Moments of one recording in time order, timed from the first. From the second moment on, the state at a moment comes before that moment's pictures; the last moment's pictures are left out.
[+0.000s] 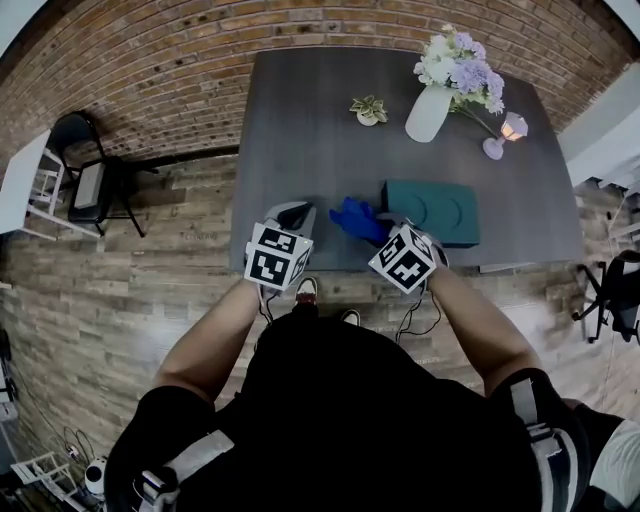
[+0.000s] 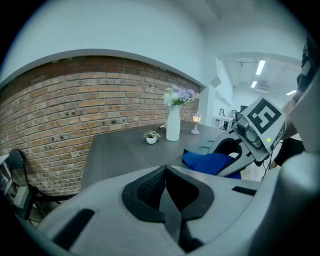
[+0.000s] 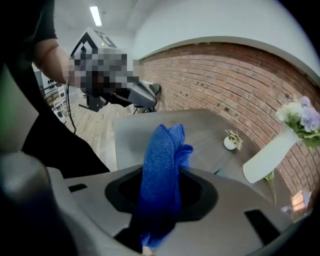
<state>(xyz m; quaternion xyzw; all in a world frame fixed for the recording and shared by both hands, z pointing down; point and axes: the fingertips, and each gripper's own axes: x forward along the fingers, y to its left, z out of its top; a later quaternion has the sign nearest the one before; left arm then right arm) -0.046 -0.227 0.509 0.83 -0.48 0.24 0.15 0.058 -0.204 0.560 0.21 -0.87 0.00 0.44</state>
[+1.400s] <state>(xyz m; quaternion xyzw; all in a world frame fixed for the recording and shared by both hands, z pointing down) -0.067 -0.354 0.526 0.82 -0.50 0.20 0.20 0.040 -0.395 0.585 0.15 -0.83 -0.01 0.53</state>
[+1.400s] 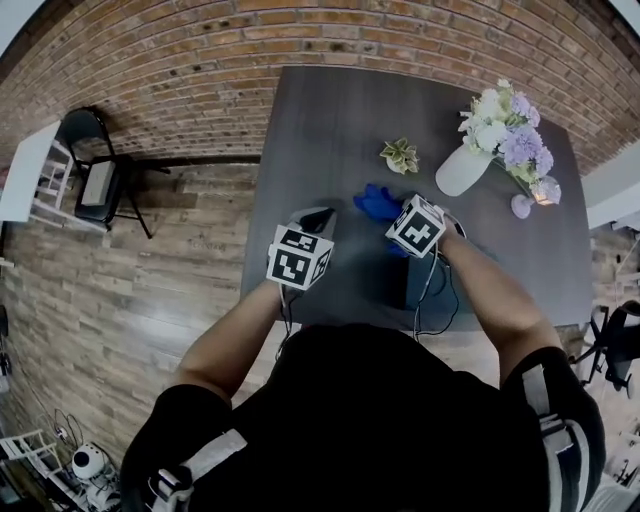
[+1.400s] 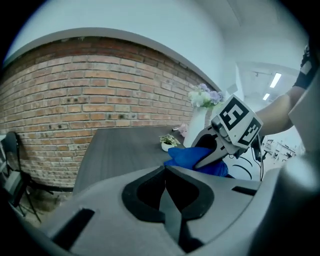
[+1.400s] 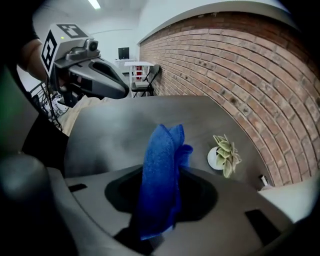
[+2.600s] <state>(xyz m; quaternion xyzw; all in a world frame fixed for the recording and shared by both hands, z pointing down) 0.076 -0.347 0.523 0.82 -0.47 0.27 0.17 0.359 -0.454 0.592 0.44 -0.78 0.18 0.42</state>
